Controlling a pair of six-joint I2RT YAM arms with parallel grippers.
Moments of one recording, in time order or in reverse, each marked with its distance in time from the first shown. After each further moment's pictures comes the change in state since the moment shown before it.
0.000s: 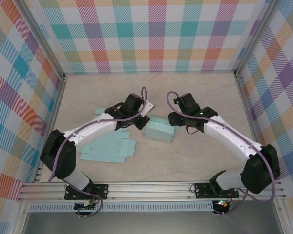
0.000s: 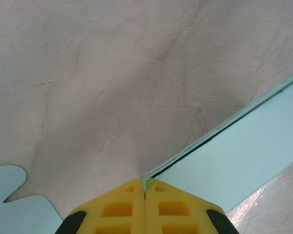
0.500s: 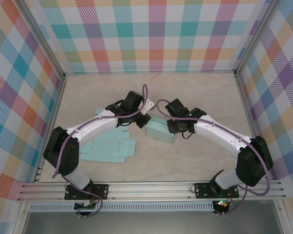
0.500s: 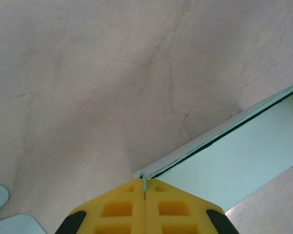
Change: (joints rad) left arm 0.026 0.045 0.039 -0.006 0.093 0.022; right arm 0.115 0.113 0.028 -0.118 0.128 0.043
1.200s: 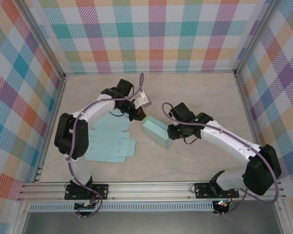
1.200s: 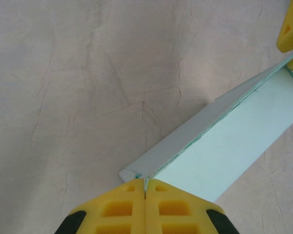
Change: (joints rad) left arm 0.224 0.218 0.231 -0.277 0.542 0.478; right arm 0.001 -0.114 -0.081 -0.014 -0.208 0.056
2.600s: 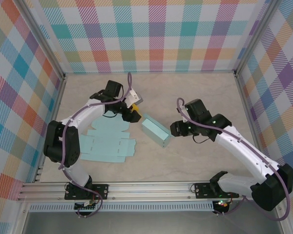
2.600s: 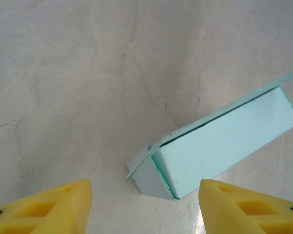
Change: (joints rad) left arm 0.091 -0.125 -0.130 0.117 0.016 -0.027; right arm -0.094 -0.192 0.003 -0.040 -0.133 -0.055
